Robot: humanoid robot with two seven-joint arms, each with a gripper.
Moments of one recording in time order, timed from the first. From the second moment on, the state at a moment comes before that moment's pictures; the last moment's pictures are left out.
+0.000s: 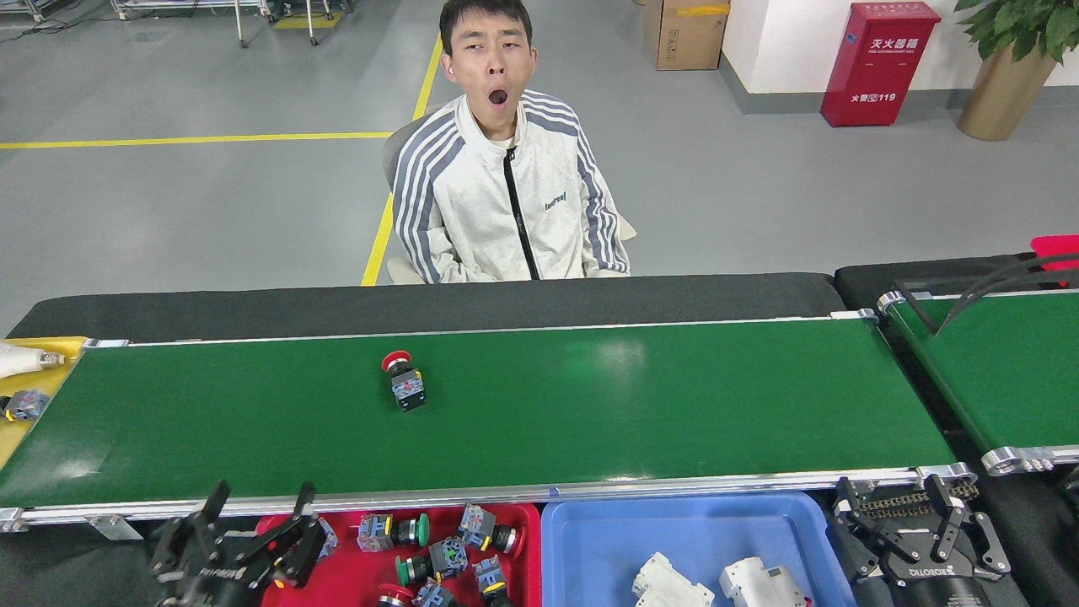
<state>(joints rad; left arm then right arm) -0.03 -0.03 0.07 -1.63 -1.65 -0.18 -0.16 0.19 -0.08 -0.23 -1.66 1.36 -0.22 -0.04</state>
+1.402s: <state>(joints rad) -0.23 0.05 0.01 -1.25 -1.60 -0.19 -0.12 0.18 -0.08 -0.23 -1.65 1.36 -0.31 -0.03</state>
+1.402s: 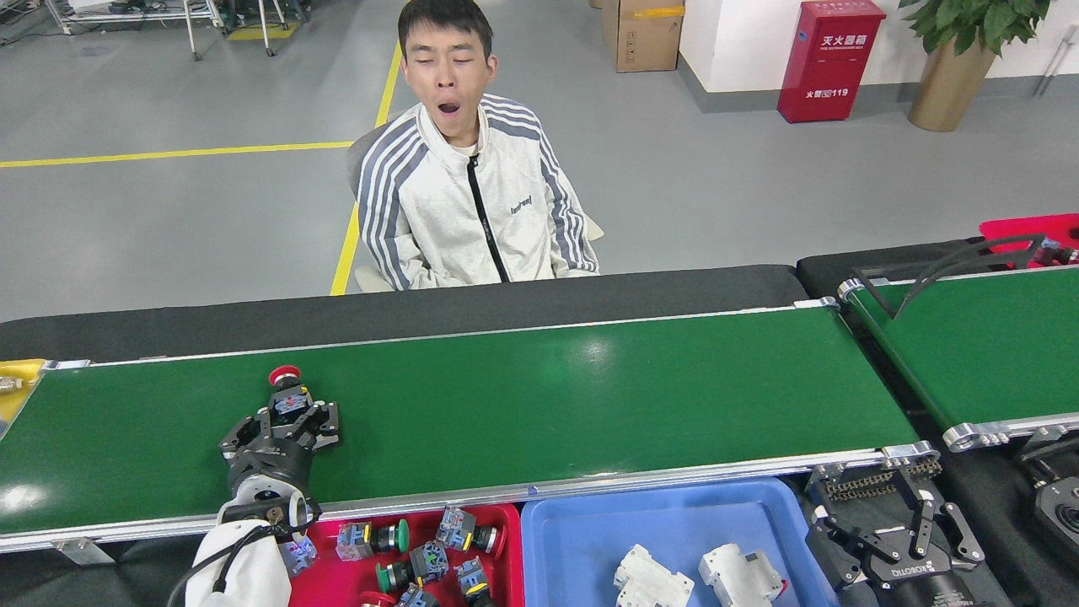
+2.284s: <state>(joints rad) 0.15 0.04 0.43 -1.71 -1.57 -0.45 -0.11 0.18 -0.06 -0.29 -1.65 1.33 -0.30 -0.03</state>
